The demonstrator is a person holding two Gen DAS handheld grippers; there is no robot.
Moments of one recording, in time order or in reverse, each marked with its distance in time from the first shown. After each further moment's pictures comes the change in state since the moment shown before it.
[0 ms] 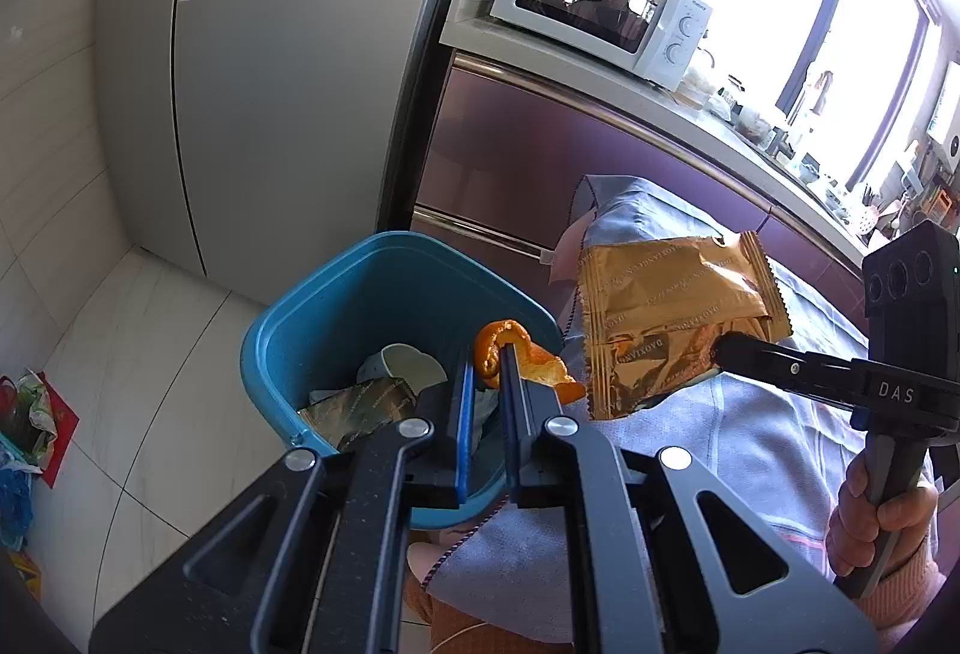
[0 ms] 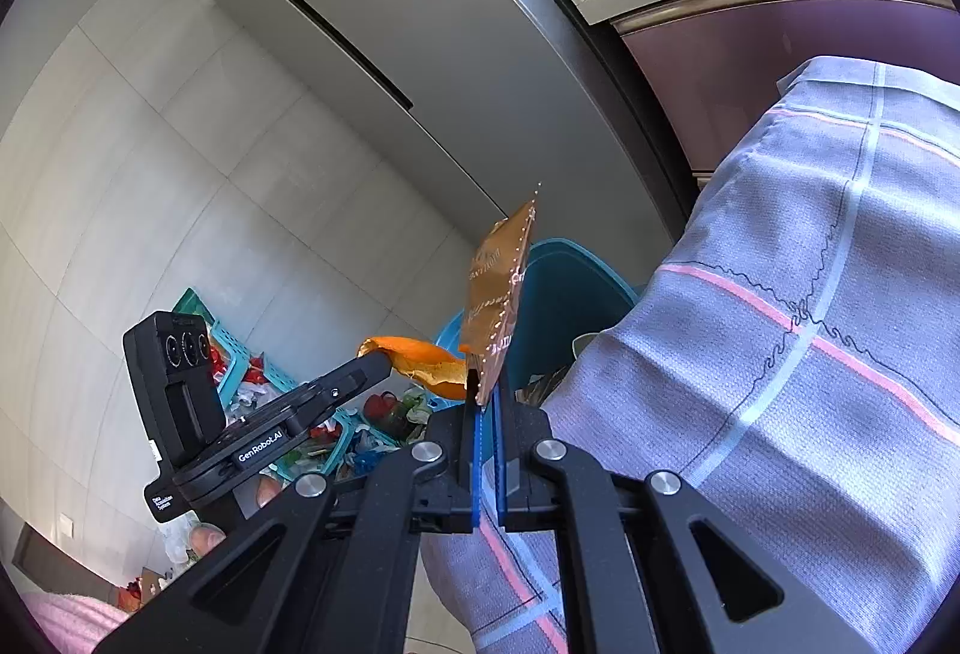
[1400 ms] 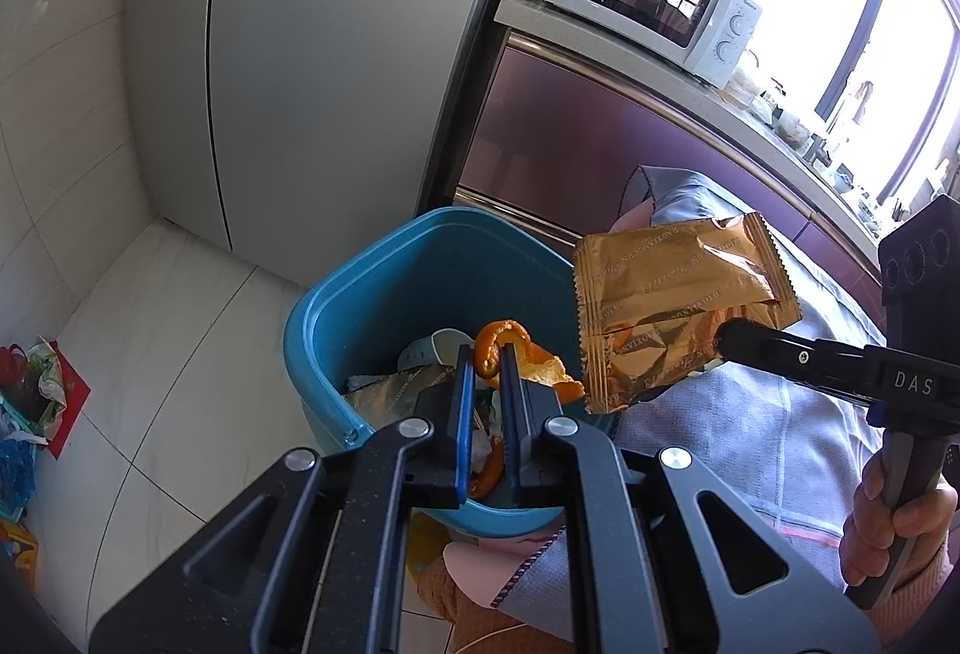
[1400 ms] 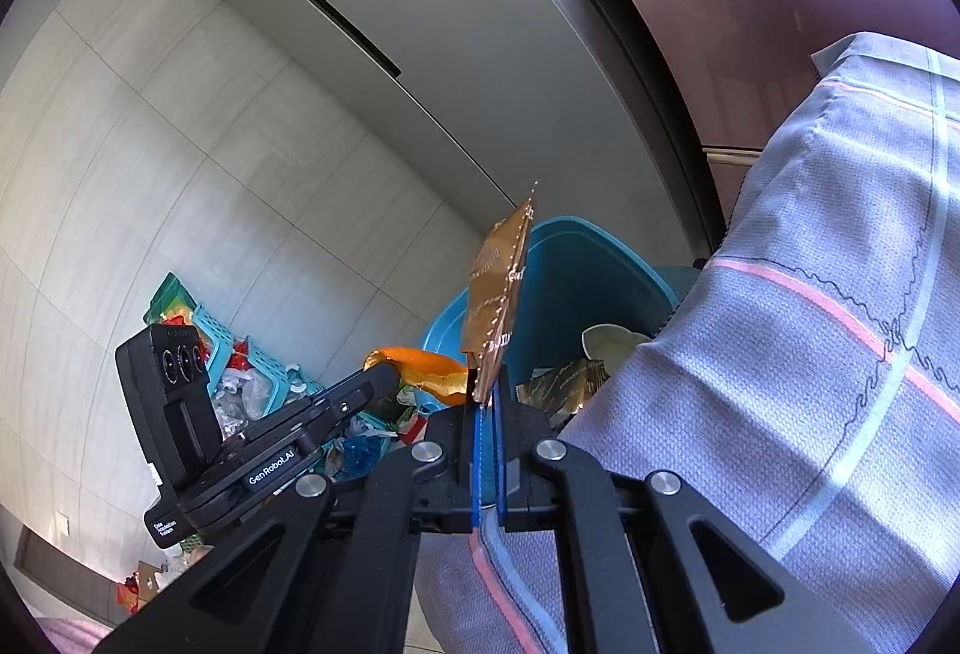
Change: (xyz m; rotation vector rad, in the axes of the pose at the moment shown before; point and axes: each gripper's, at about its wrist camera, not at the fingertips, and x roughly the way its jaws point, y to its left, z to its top) left arm 0.024 0.029 -0.008 -0.067 0.032 0.065; right arm 0.045 0.012 0.003 0.007 0.075 -0.029
